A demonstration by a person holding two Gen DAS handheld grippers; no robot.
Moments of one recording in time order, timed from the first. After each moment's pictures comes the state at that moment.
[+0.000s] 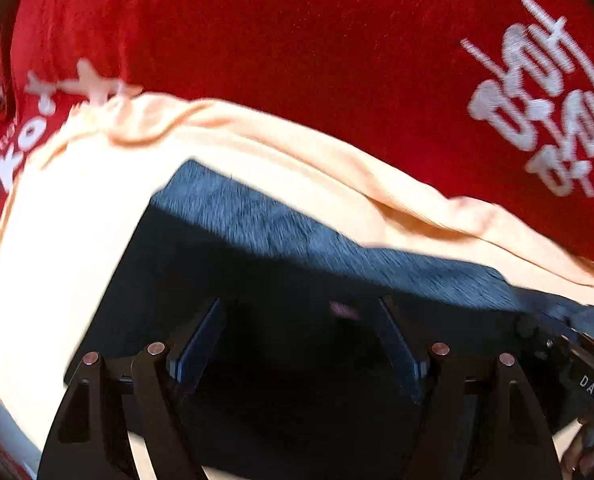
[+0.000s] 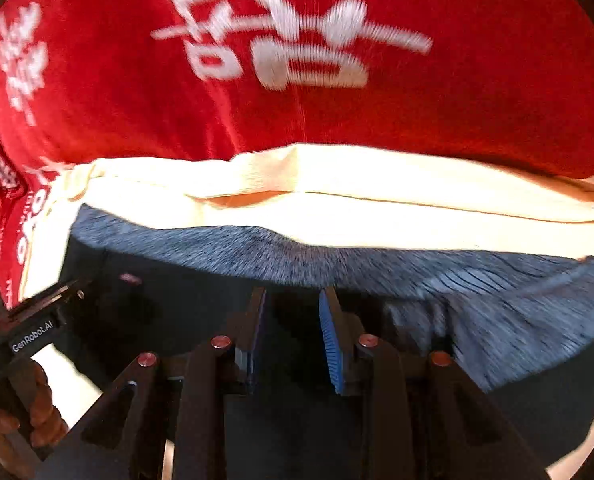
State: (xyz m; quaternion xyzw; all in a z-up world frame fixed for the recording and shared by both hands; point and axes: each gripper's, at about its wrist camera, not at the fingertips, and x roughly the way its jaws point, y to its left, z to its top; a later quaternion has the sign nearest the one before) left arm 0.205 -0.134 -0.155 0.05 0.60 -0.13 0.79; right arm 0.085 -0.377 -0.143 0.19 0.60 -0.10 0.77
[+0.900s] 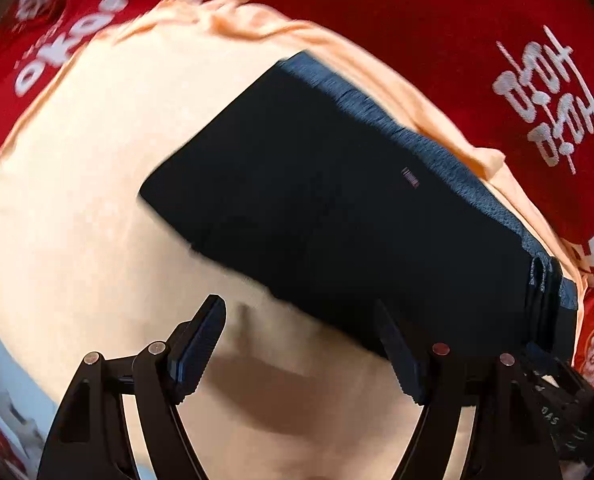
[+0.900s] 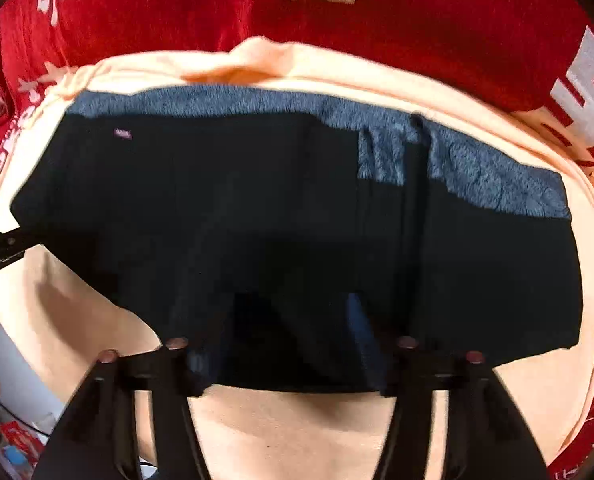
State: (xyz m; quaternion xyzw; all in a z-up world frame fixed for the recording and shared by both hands) left arm 0.114 -0.042 -0.154 -0.05 0.66 -0.10 0.74; right arm -0.020 -0.319 -0.133 0.11 0.65 -0.11 0.75
